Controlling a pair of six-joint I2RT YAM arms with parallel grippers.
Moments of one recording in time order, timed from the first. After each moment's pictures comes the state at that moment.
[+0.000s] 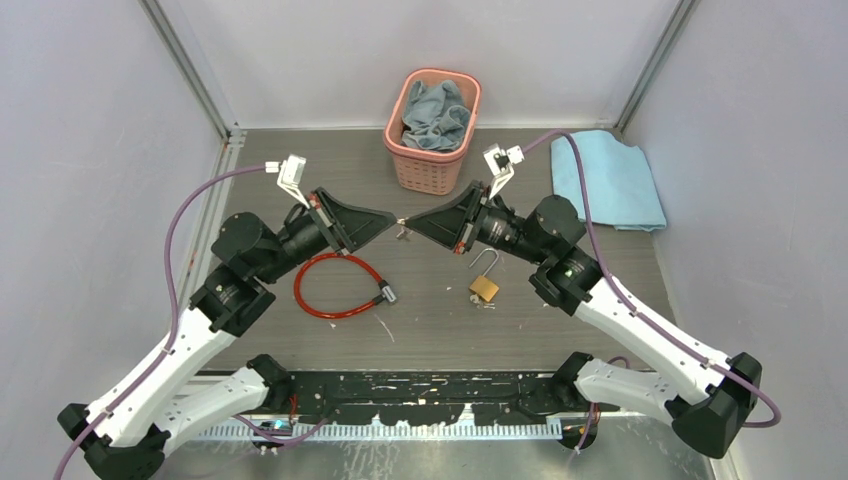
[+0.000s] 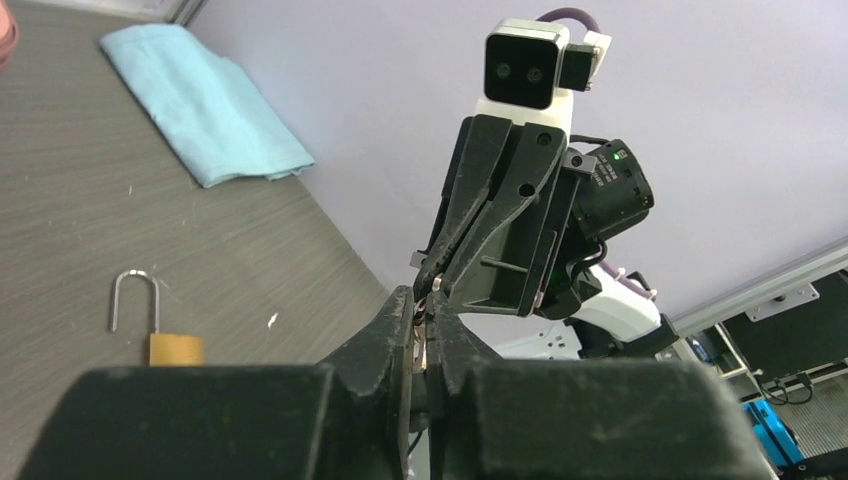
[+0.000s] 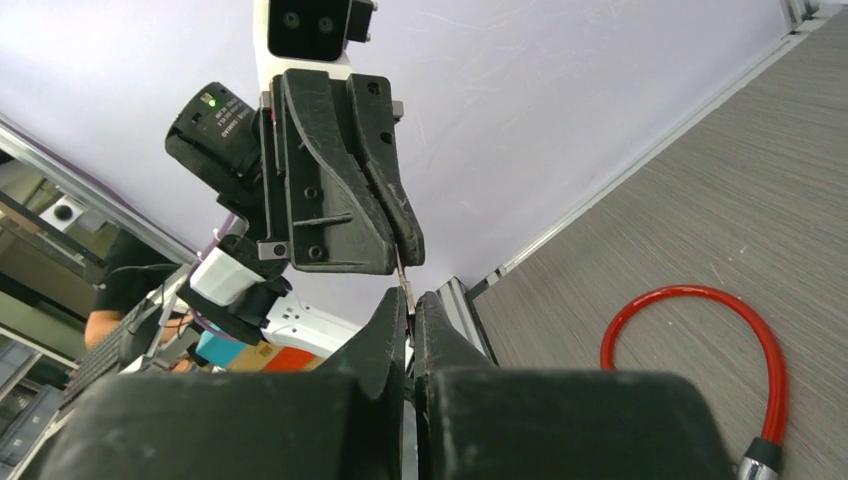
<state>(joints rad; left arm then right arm) -0.68 0.81 0.96 0.04 0.30 -0.89 0.76 1.02 0.96 0.31 -0.46 0.82</state>
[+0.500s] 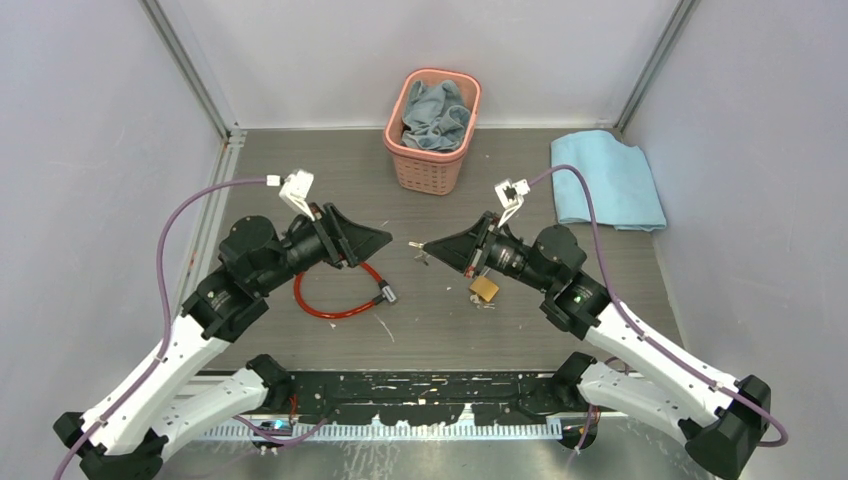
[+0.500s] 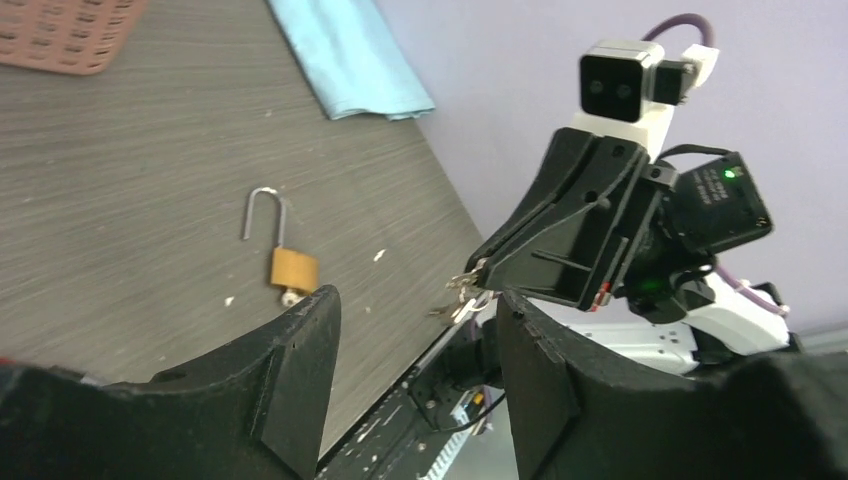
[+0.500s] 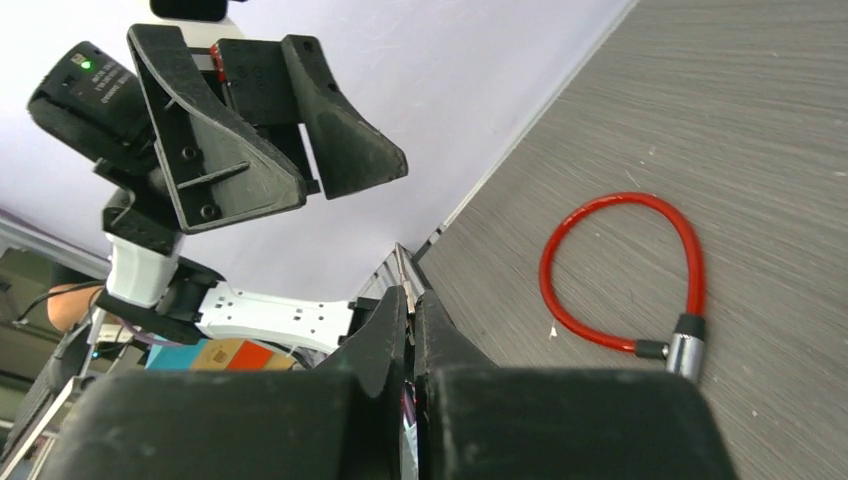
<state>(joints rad) -0.69 0.78 0.96 -0.22 0.21 -0.78 0.76 0.86 0.74 0.23 -0.34 0.82</state>
